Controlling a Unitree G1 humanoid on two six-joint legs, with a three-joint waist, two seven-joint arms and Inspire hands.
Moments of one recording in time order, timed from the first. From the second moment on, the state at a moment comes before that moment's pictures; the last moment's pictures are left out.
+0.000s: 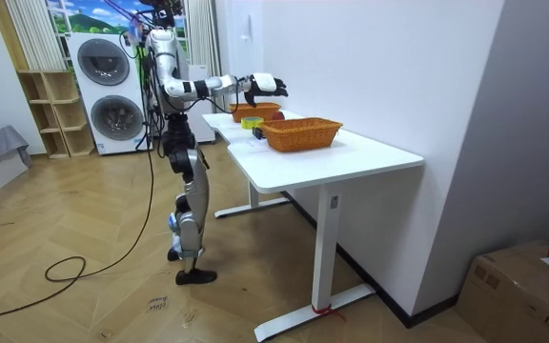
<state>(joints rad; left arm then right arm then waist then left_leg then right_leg) 0.17 0.24 0.09 1.12 0.28 0.00 0.18 0.00 -0.40 0.02 -0.17 -0.19 -0.02 0.28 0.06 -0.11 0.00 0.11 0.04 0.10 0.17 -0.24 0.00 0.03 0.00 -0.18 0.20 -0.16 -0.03</state>
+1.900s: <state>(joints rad) 0.17 0.26 0.04 1.04 0.27 0.02 0.14 0.05 -0.40 0.10 -0.13 -0.49 0.10 0.62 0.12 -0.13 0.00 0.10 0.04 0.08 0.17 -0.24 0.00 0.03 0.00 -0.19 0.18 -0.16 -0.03</state>
